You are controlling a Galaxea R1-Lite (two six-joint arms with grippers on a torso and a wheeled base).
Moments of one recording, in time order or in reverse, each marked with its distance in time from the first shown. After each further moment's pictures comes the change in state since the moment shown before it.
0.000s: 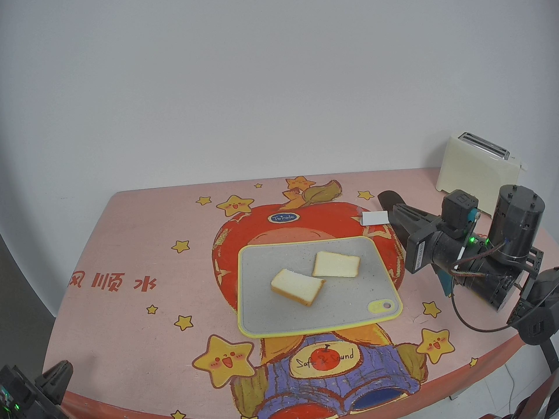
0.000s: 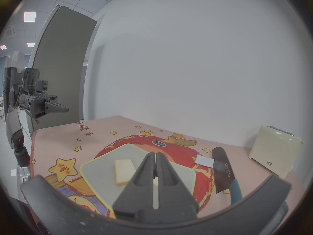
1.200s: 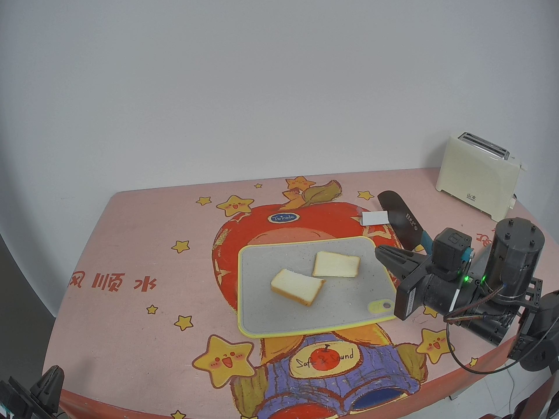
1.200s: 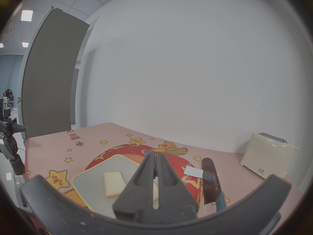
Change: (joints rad) left arm 0.042 -0.166 0.007 0.023 -0.023 -0.007; right arm 0.130 -0.030 0.122 0.000 0.024 0.054
